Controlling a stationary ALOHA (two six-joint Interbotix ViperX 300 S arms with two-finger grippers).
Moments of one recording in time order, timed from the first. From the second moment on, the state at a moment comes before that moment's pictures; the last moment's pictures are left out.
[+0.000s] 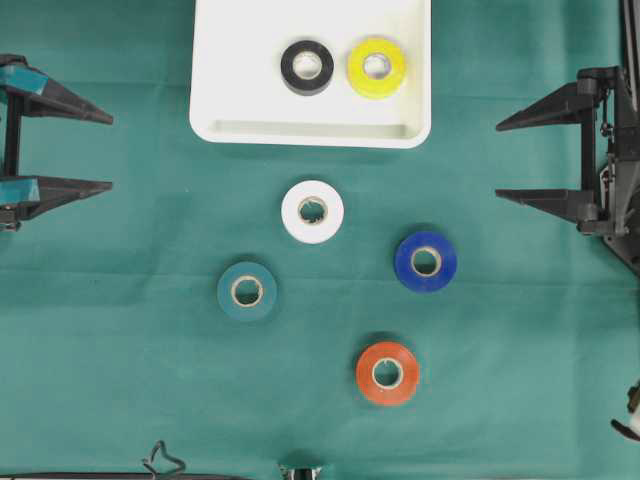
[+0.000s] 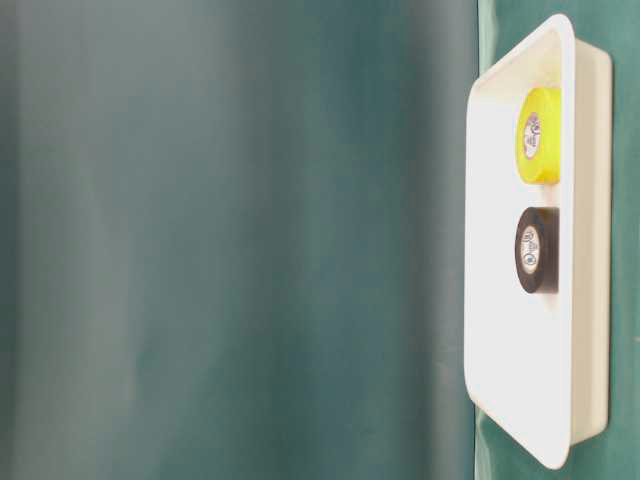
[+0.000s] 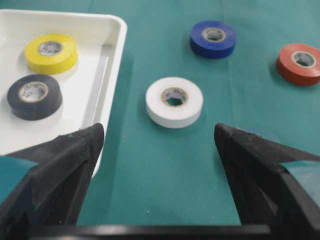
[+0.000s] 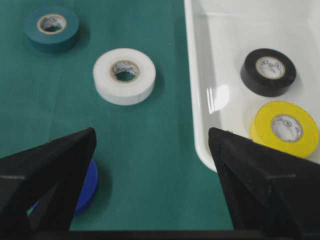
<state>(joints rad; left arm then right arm) 0.04 -0.95 1.20 -0.01 0.03 -0.01 -0.03 -0.93 1.19 -0.19 0.16 0.29</state>
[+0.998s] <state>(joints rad) -0.18 -0.95 1.20 -0.01 0.01 -0.02 -0.03 -0.94 1.19 -0.19 0.16 0.29</state>
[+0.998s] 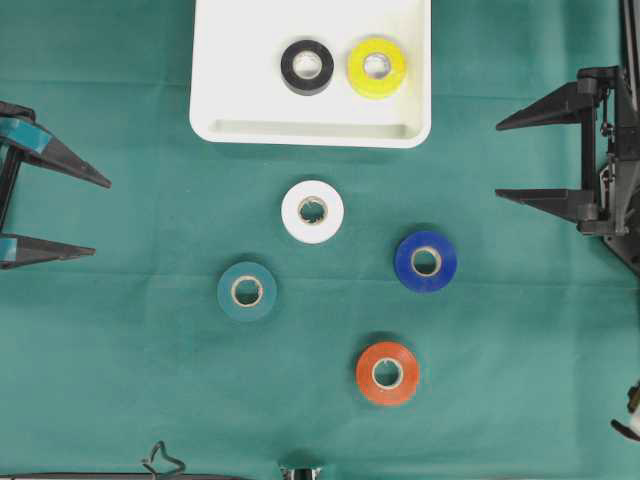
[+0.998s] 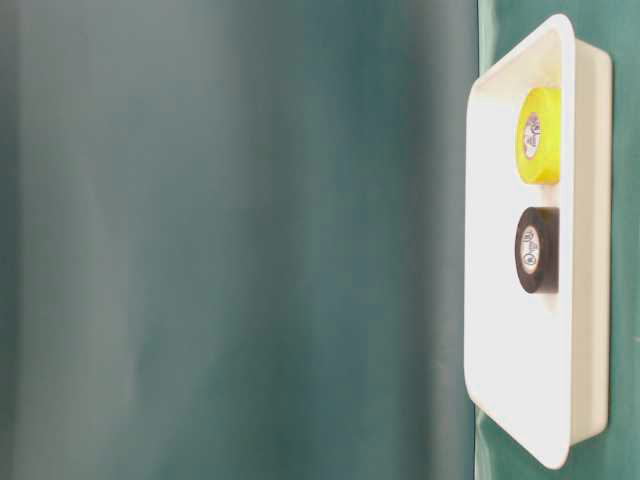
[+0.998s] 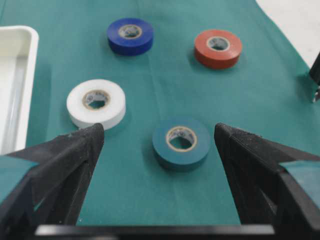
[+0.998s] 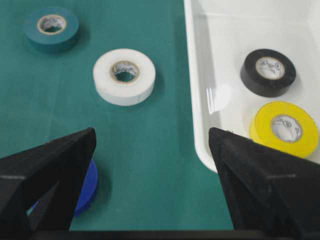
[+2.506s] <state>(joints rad) -0.26 0.17 0.04 -0.01 0.24 0.05 -0.03 -0.93 1.18 -0.21 0.17 0.29</state>
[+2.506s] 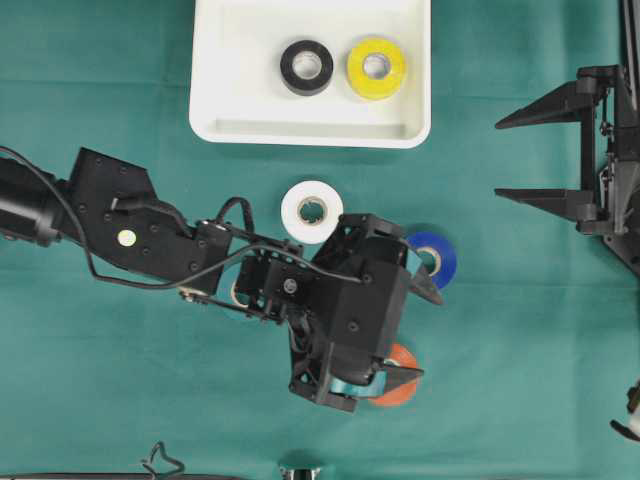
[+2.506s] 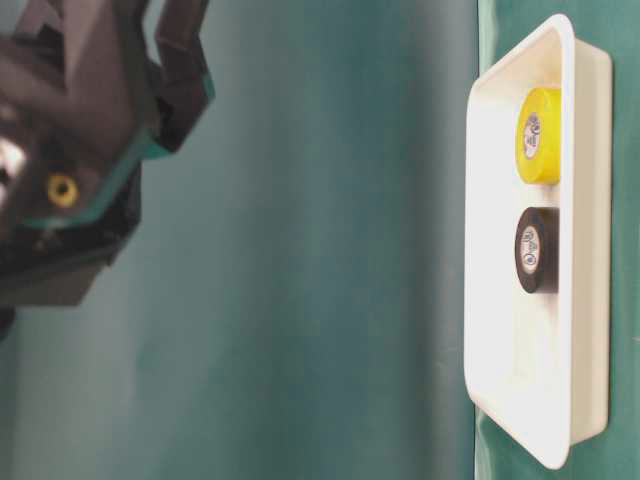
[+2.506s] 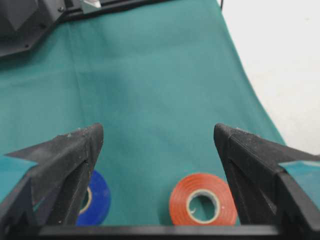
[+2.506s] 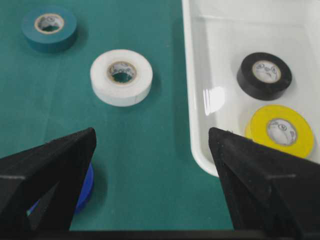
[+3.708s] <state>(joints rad) -0.30 0.48 -0.62 0.01 1.10 0.02 -0.03 -0.93 1.18 -0.21 0.17 0.29</state>
